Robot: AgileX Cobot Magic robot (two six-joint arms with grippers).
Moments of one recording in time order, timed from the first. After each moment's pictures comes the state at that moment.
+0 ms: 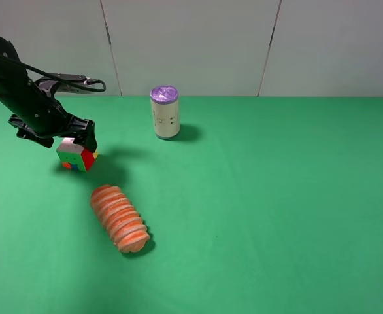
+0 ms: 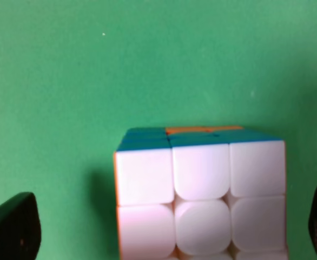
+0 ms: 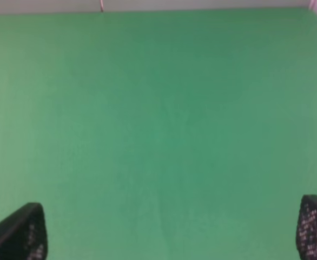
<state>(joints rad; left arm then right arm) -0.12 1.89 -1.06 -0.14 0.42 0.23 0.04 -0.01 -0.51 -0.04 1.06 0.06</state>
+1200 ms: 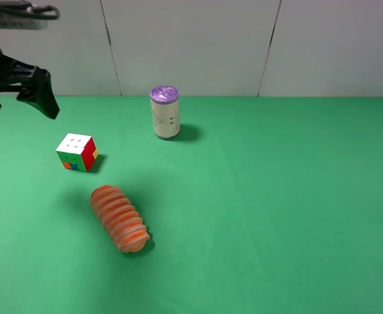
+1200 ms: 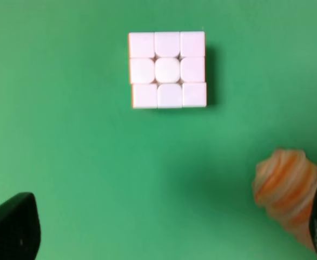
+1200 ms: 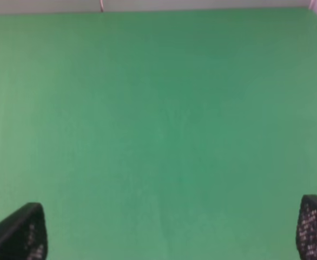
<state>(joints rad) -0.12 1.42 -1.08 -0.05 0.85 0.09 0.04 -0.01 -0.51 -0.04 1.06 0.06</state>
